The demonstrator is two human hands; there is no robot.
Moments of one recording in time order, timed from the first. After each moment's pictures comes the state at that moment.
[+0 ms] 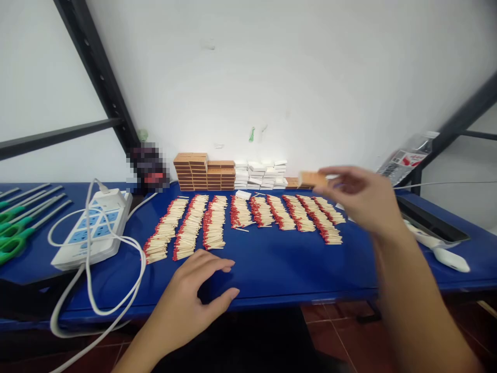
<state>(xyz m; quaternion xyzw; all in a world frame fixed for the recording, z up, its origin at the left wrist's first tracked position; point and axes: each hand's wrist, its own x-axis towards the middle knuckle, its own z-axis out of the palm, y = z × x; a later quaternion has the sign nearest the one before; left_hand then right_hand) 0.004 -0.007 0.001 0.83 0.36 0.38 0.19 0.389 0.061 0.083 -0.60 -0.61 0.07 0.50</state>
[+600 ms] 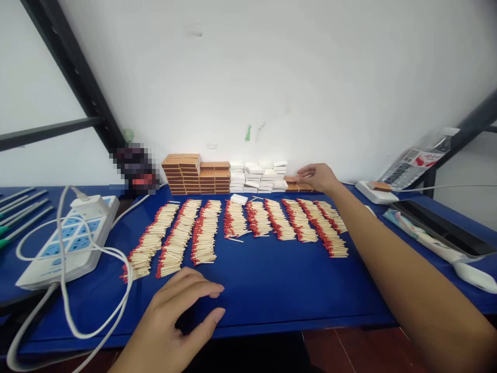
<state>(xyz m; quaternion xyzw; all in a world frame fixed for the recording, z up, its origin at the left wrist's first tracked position) 0.007 -0.006 0.003 0.83 0.36 0.38 0.17 0.479 0.257 0.031 -0.70 -0.60 0.14 0.36</state>
